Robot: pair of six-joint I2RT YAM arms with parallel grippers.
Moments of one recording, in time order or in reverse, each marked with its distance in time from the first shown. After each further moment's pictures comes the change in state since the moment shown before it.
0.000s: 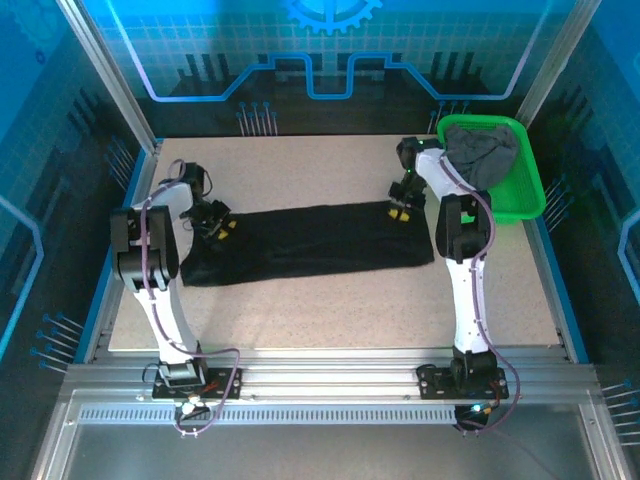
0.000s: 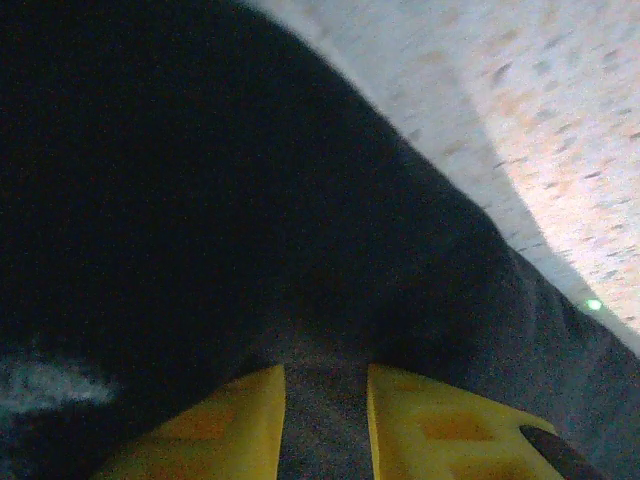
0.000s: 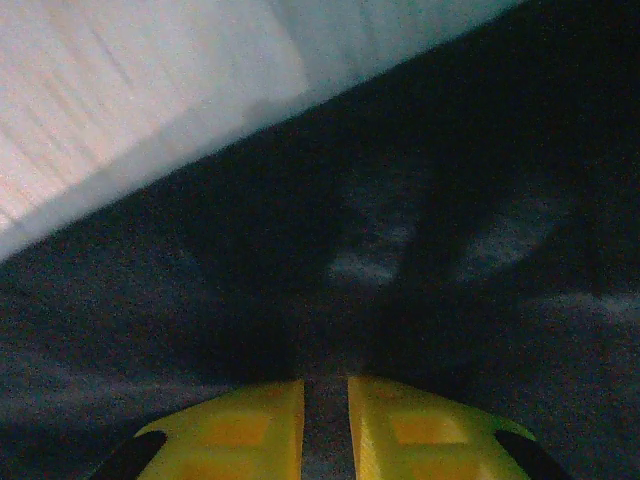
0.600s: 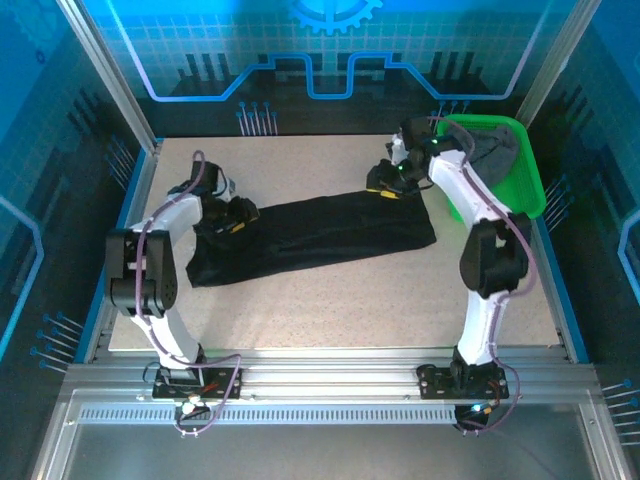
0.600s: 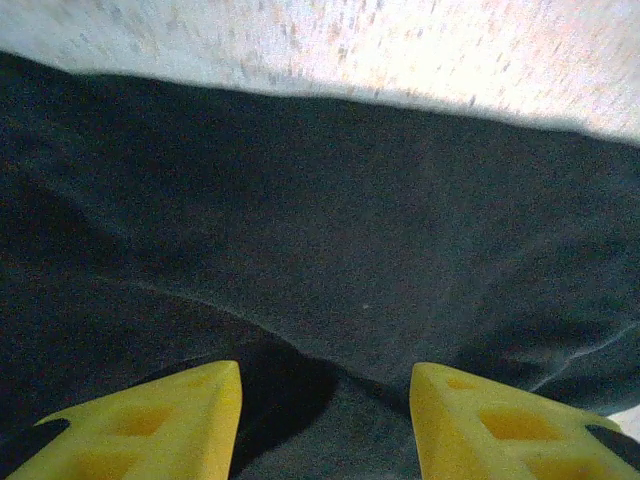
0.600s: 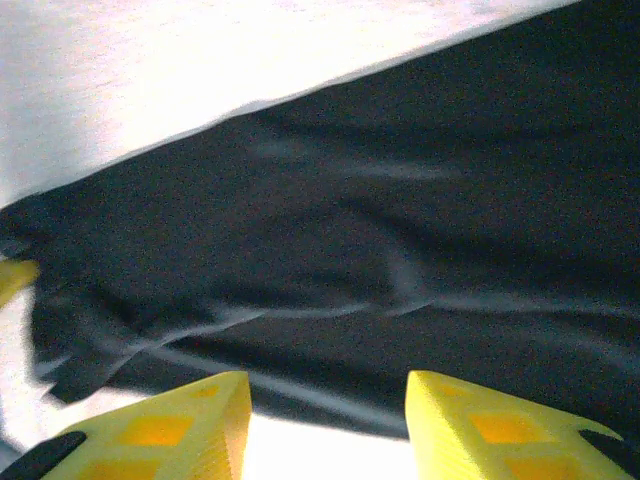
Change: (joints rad) left arm -0.131 -0.217 -0.180 0.187 0.096 0.295; right arm 0.103 -0.589 -0.483 0.355 -0.281 -0.135
